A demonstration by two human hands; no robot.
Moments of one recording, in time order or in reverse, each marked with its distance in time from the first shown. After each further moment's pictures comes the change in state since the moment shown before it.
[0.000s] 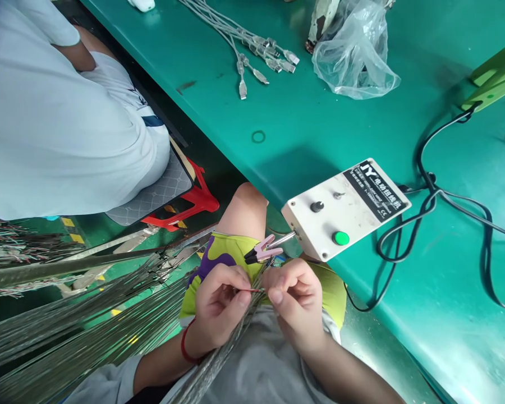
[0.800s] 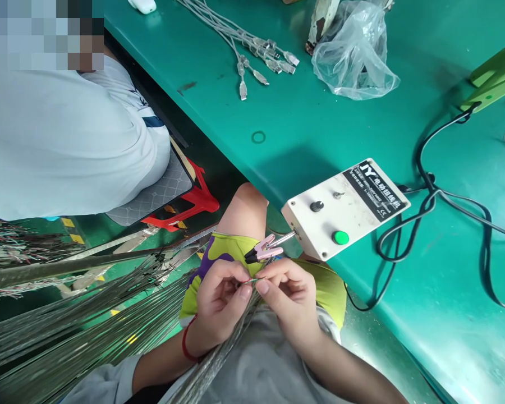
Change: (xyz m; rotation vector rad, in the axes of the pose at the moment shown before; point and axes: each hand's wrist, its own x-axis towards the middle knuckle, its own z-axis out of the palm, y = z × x) left_hand -0.001 -0.002 0.000 -0.005 0.023 -0.033; right_hand -0.007 0.009 -0.014 -0.131 0.049 0.129
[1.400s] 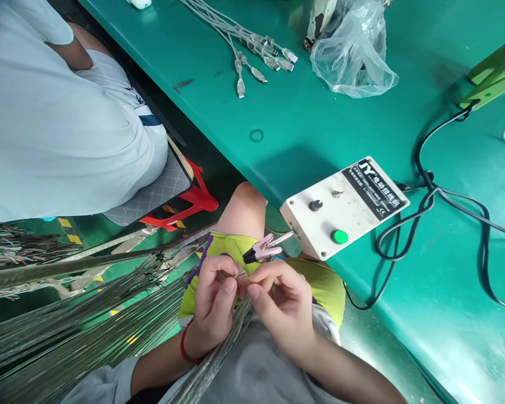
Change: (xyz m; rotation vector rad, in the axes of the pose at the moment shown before) left_hand -0.009 -0.005 0.002 -0.196 0.023 -0.069; right_hand 0.002 -0.014 0.014 -0.055 -0.065 -0.111
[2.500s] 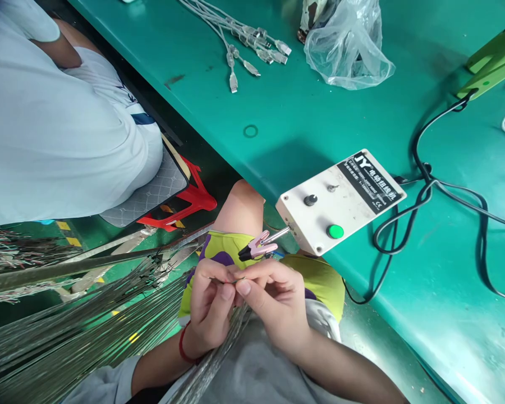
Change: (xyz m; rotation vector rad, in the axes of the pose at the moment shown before) left_hand -0.001 0.001 0.004 -0.064 -0.038 0.042; right_hand 0.004 -0.004 0.014 0.155 0.016 0.109
